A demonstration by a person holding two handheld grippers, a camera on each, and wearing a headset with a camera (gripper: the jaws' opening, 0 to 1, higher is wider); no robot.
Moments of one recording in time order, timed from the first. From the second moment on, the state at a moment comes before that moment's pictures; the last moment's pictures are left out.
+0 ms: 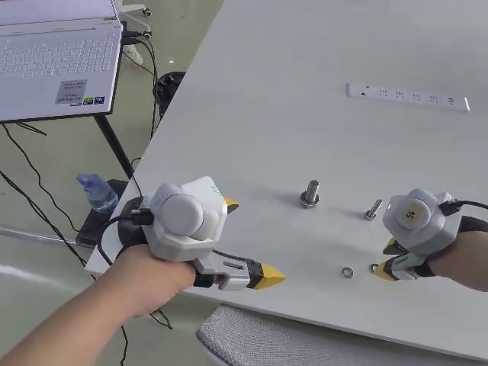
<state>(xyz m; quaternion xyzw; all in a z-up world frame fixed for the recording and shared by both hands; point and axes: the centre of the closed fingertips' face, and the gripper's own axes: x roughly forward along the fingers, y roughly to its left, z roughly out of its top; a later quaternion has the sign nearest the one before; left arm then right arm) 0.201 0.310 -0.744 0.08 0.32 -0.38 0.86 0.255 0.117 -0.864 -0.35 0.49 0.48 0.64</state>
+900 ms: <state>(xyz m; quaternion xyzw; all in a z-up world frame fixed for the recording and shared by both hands) 0.199 0.313 -0.747 0.08 0.32 -0.38 0.86 0.252 0.114 -0.878 -0.36 0.49 0.46 0.65</state>
